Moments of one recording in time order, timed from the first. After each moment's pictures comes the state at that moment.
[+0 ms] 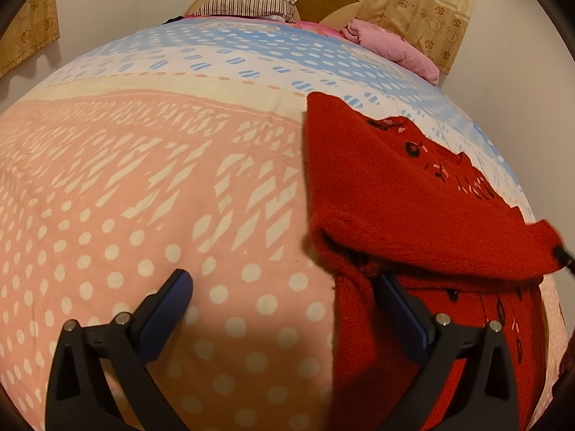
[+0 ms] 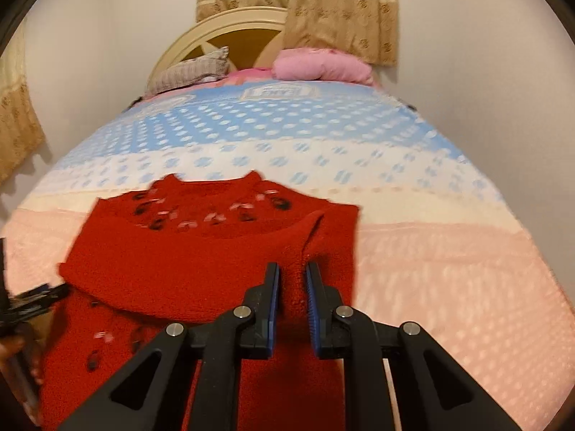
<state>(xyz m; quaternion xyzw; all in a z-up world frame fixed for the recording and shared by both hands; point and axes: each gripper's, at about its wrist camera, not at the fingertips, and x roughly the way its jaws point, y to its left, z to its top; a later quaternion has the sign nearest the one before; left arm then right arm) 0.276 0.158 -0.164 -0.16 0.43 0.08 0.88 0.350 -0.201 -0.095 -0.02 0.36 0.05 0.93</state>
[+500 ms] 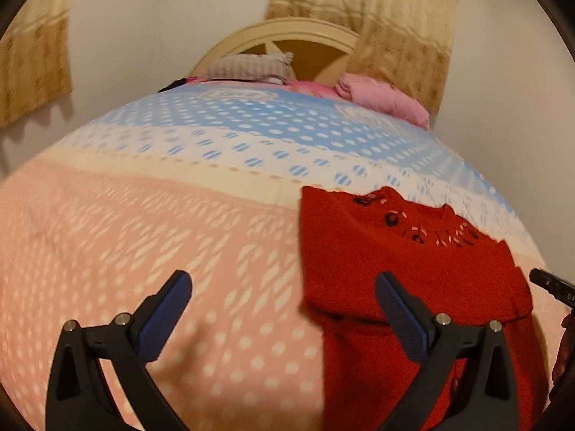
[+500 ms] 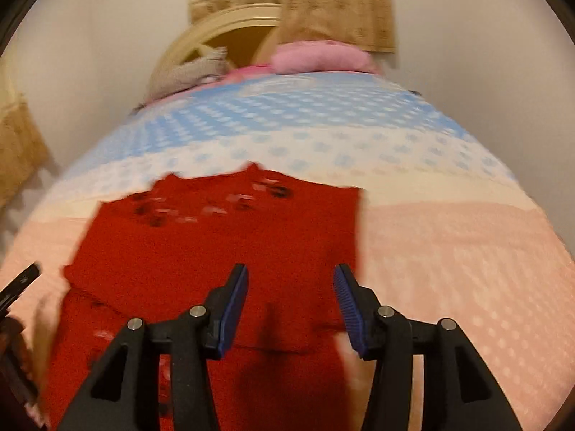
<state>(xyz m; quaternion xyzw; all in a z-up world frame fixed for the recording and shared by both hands) 0.265 0.156 -0.103 -0.11 0.33 0.10 0.93 0.353 -0.196 -0.098 0.02 0.36 0.10 0.93</state>
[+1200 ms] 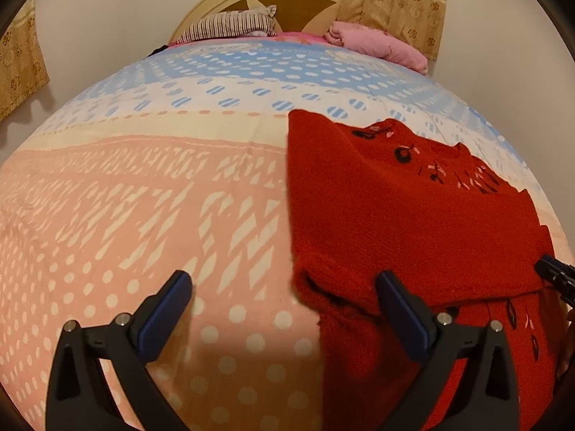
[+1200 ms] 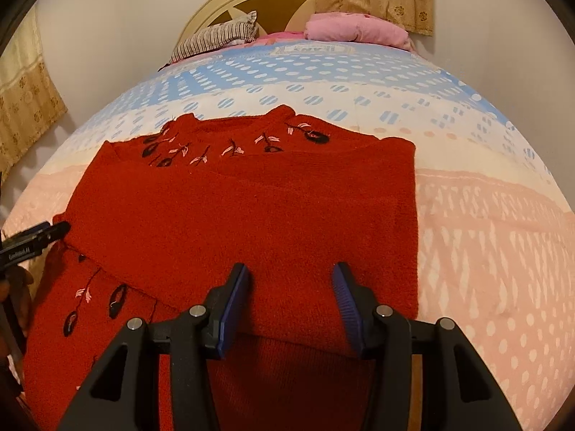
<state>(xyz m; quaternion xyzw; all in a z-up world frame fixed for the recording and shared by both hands) 0.293 0.140 -0.152 -0.09 0.41 0.08 0.90 0.365 -0.195 -0.154 -0.01 0.40 0.12 0.91</state>
